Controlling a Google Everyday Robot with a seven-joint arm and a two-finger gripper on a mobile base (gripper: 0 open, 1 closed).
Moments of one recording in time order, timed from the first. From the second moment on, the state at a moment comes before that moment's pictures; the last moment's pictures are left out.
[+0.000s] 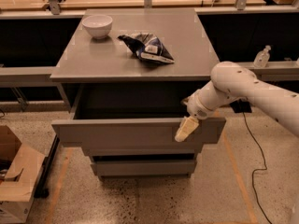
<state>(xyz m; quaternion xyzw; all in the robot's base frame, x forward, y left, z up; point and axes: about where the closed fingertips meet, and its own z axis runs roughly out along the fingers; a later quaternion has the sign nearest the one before) 0.629 -0.128 0.660 -0.60 0.75 0.13 0.22</state>
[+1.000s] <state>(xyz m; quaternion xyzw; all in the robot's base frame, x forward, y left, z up) 0.544 -0.142 0.656 -0.55 0.80 0.19 0.16</state>
